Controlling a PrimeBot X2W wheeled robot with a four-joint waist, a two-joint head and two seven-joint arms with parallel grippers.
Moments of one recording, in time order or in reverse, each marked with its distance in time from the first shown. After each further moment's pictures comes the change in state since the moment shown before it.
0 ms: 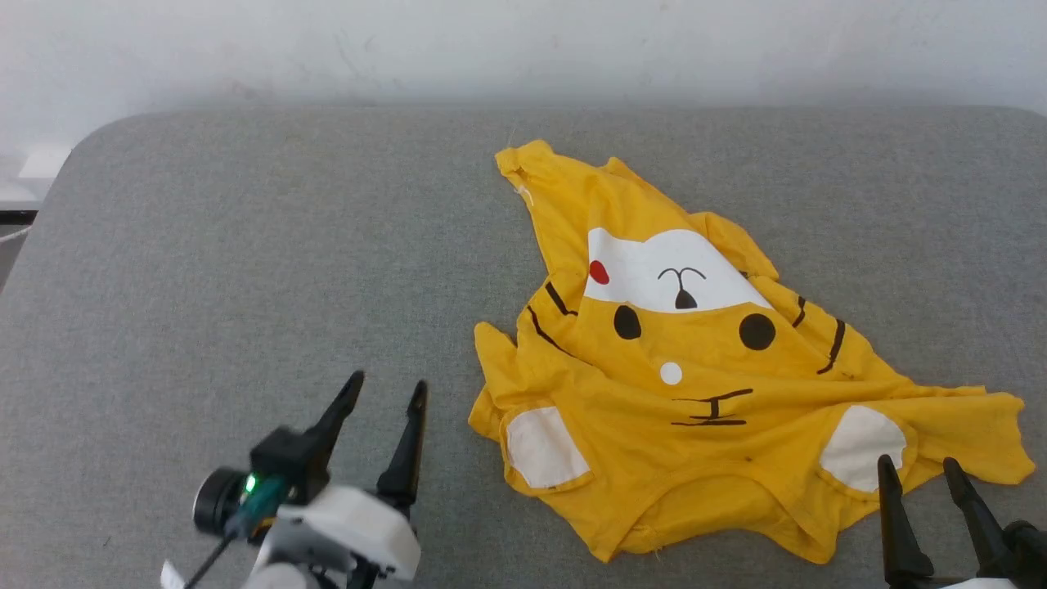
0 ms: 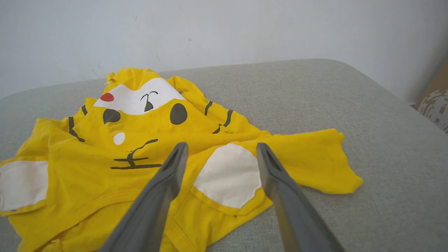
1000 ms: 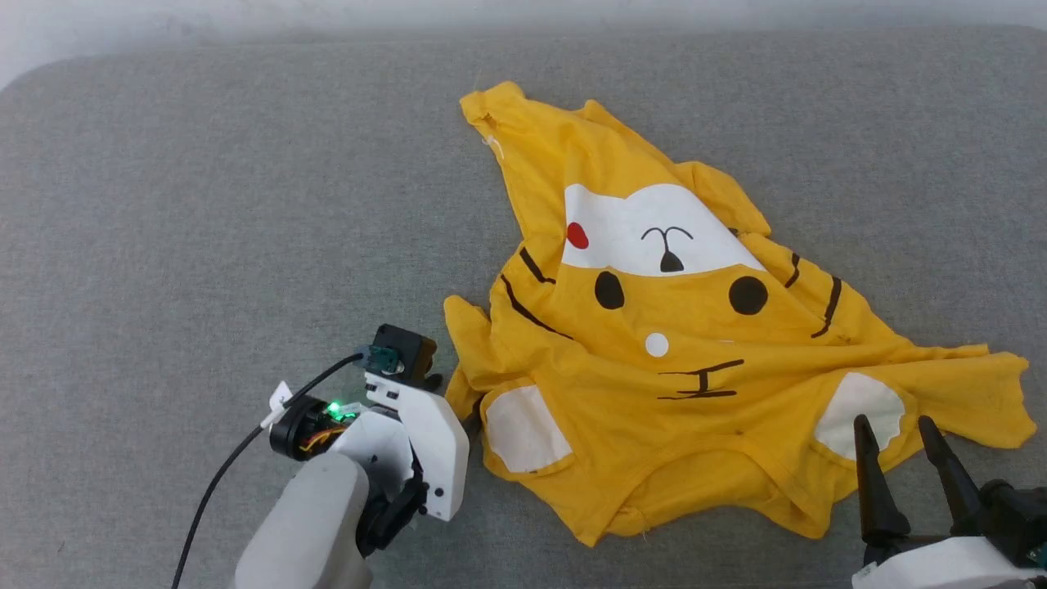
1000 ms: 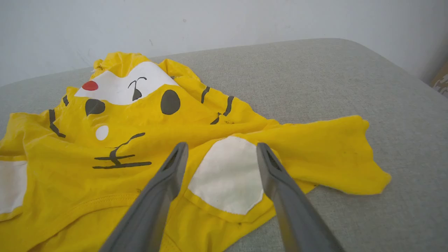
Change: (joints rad) left arm -0.371 0.041 -0.216 0.350 -0.134 -0.049 0.523; right arm -0.089 0.000 0.039 0.043 0.010 0.000 -0.011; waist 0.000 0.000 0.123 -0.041
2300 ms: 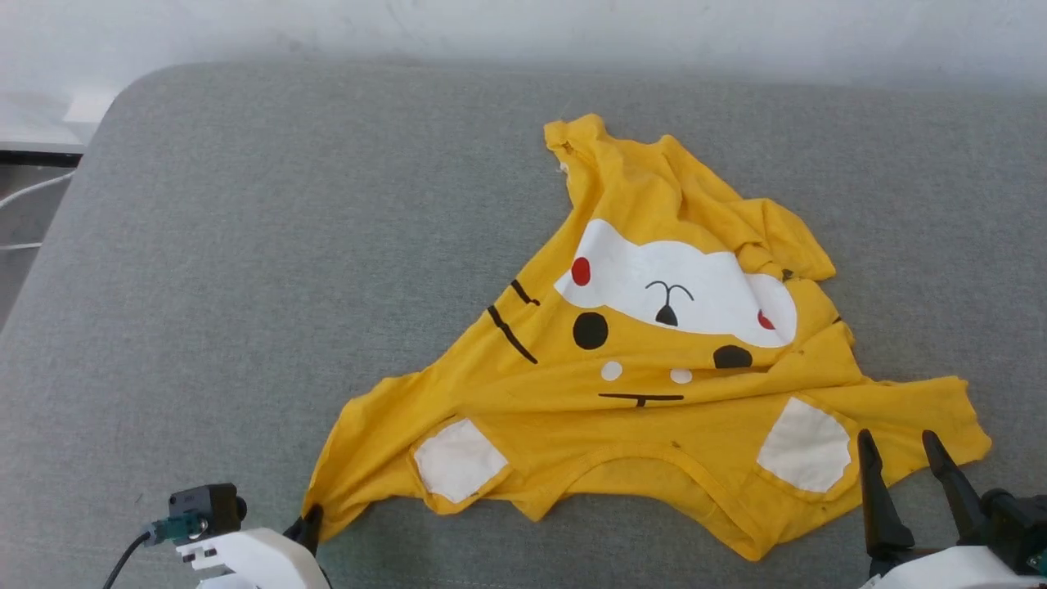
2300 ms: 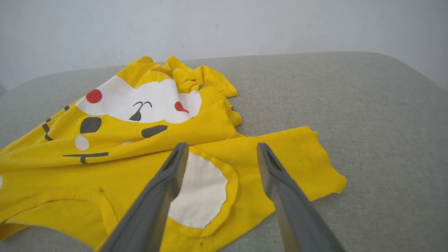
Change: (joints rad) left arm 0.416 0.106 0.239 -0.197 -0.282 0.194 -0.137; right arm 0.021 0.000 -0.012 -0.012 -0.018 0.000 0.030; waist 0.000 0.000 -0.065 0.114
